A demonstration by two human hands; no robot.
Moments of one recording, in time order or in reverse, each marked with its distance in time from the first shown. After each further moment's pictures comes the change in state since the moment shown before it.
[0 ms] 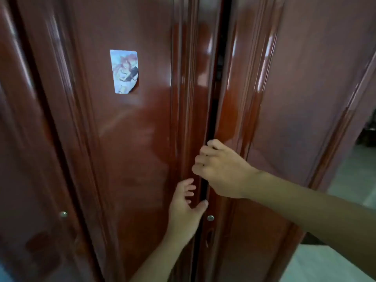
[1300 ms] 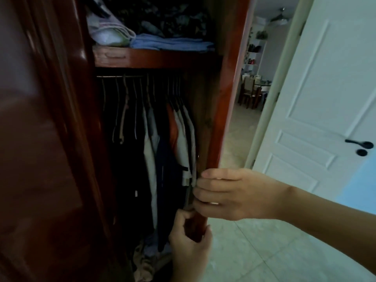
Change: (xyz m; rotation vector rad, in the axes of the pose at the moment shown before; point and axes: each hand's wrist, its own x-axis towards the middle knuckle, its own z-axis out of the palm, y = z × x) left_hand -0.195 0.022 0.128 -0.437 -0.197 0.138; right_hand -0.247 -0.059 -0.082 -0.350 -0.060 -0.144
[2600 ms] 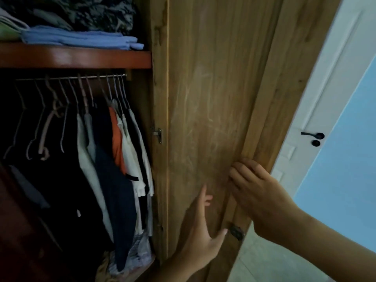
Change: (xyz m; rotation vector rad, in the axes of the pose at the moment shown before) left_hand -0.002 -0.002 0.167 0.329 -0.665 0.037; right_hand -0.181 -0.015 0.019 0.170 -0.512 0.764
